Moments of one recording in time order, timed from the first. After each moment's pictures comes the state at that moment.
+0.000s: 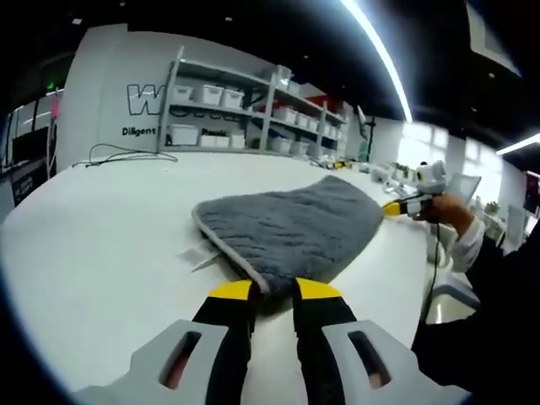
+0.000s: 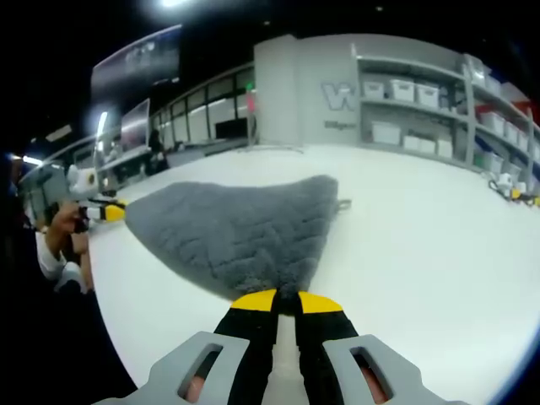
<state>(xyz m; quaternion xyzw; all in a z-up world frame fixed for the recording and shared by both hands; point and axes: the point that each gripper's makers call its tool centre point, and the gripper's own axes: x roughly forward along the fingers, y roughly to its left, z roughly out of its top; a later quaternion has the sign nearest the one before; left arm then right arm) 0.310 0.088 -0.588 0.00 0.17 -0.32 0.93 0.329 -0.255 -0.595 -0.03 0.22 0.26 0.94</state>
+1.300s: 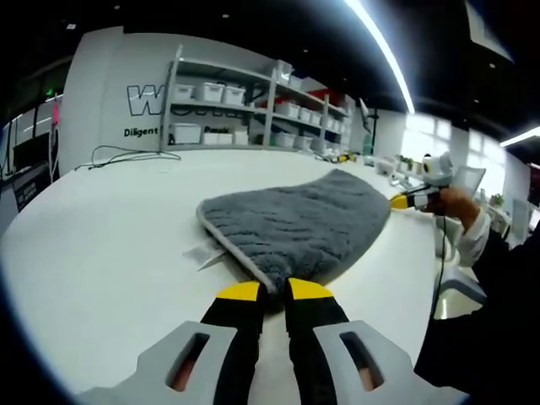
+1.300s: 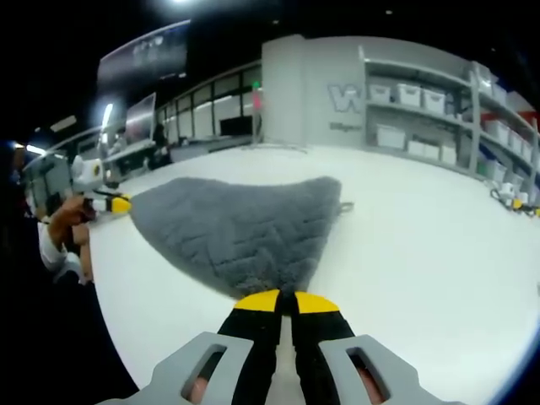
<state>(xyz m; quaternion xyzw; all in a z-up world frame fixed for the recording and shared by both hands) 0.313 0.089 -0.591 -0.01 0.18 -0.31 0.93 0.327 -0.255 -0.594 -0.05 0.22 0.27 0.94</state>
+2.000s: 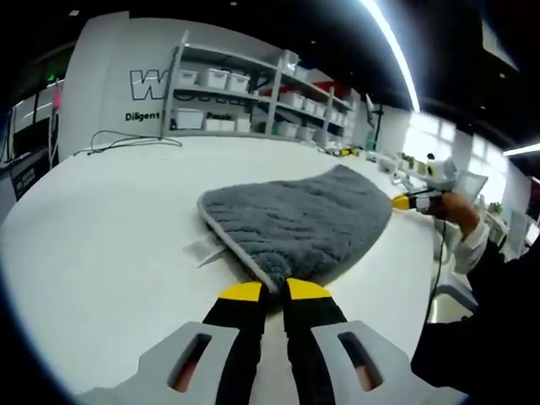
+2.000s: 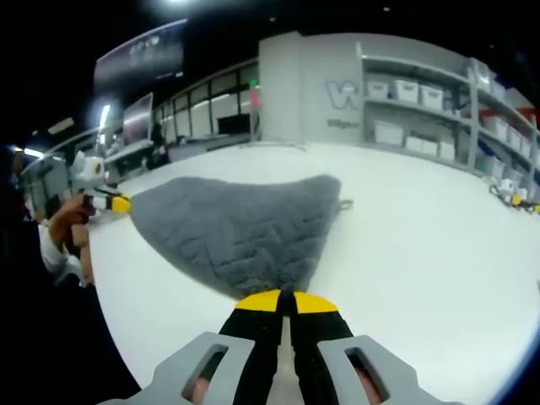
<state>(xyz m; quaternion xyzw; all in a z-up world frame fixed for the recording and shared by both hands) 0.317 0.090 -0.591 -0.02 0.22 -0.31 0.92 0.328 -0.257 -0.595 -0.04 0.23 0.26 0.94</state>
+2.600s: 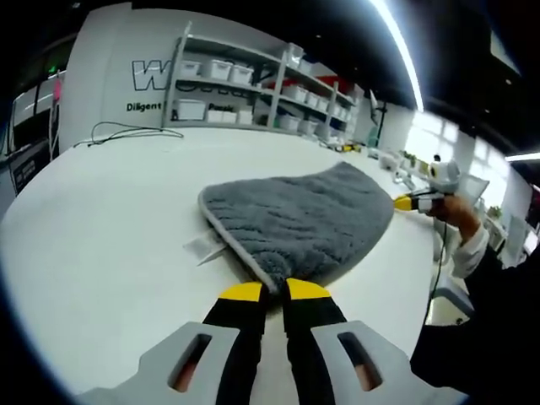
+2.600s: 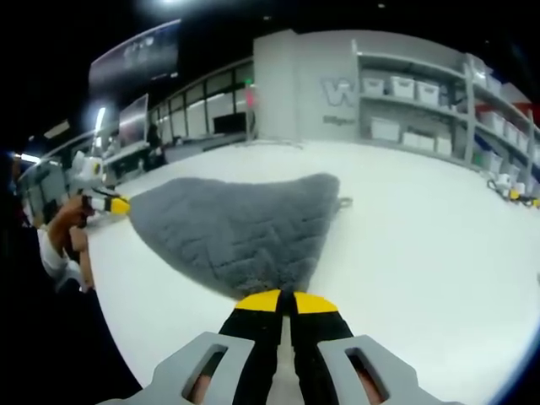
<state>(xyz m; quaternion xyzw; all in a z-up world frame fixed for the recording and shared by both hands) 0.315 0.086 -0.592 -0.03 0.24 -0.31 0.92 0.327 -0.257 -0.594 -0.03 0.24 0.26 0.94</state>
